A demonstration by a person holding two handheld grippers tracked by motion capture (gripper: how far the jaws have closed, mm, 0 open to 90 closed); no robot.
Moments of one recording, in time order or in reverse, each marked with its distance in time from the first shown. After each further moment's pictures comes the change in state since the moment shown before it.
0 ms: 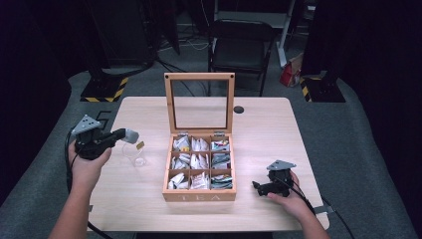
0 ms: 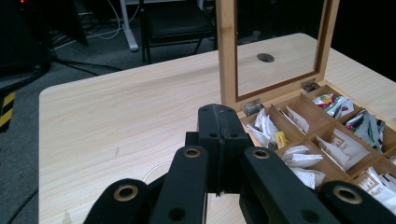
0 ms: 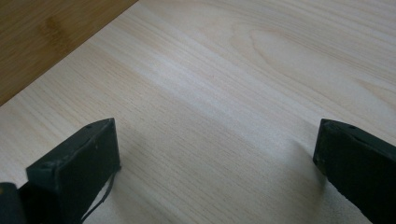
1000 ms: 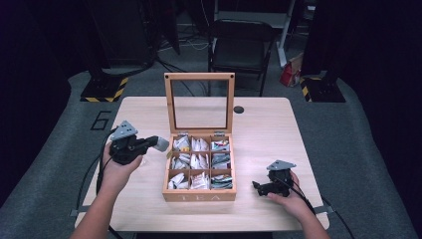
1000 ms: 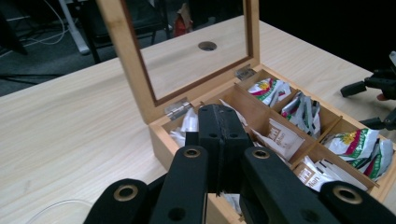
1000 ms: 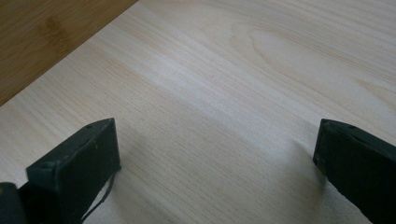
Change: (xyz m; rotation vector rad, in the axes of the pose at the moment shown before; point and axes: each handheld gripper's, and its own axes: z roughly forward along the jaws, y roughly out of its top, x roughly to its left) left arm -0.065 0.003 0.036 0.040 -0.150 0.122; right arm 0.000 0.000 0.000 0.000 0.000 0.003
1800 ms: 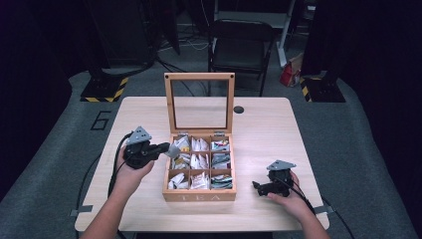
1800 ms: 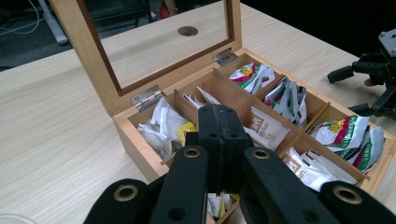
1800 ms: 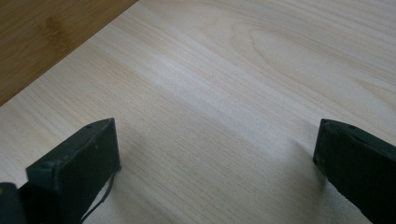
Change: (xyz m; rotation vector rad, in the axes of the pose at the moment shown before) left arm -0.023 -0.011 0.032 0.048 -0.071 0.019; right arm 0.000 0.000 0.000 0.000 0.000 -0.002
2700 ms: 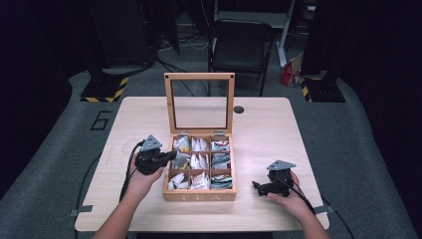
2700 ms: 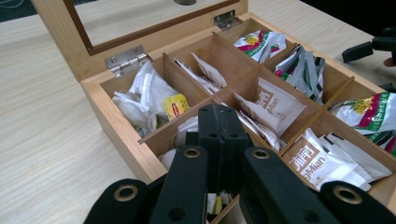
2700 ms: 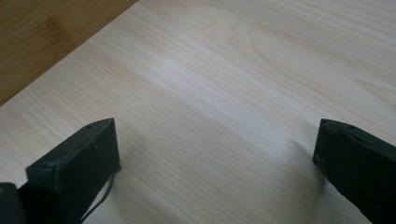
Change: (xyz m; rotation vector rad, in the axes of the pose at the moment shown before) left arm -0.004 -0.030 0.037 0.056 -0.014 -0.042; right arm 0.000 0.000 0.000 -0.001 -0.001 -0.002
